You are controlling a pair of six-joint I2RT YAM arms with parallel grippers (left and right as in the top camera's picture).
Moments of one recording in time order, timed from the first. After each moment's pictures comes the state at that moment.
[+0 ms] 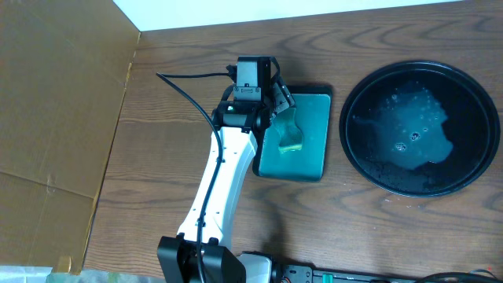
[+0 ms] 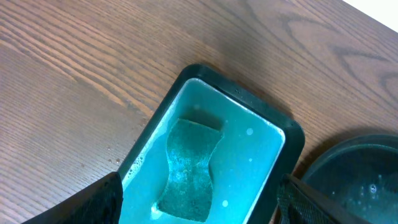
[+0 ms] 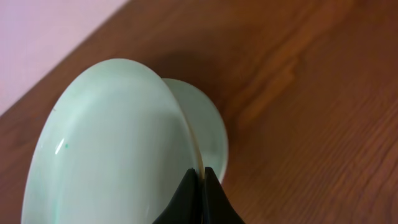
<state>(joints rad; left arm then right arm) -0.09 1.47 1.26 -0.74 -0.17 -0.54 -0.55 1.54 0.96 -0.11 -0.06 0.36</state>
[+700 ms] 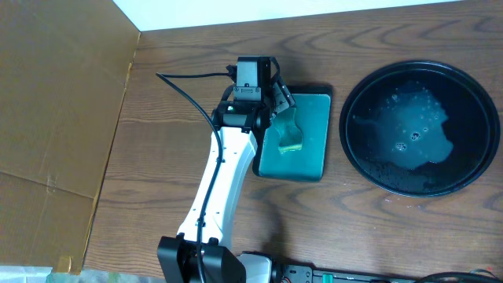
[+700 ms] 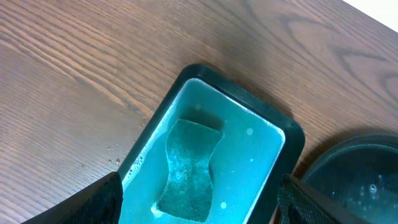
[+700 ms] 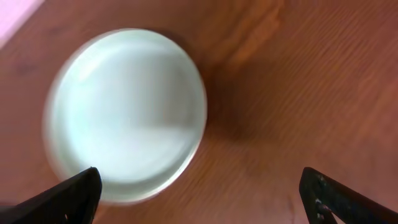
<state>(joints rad) -0.09 1.47 1.26 -0.74 -0.17 -0.54 -0.56 1.51 0.96 -0.29 -0.06 0.36</state>
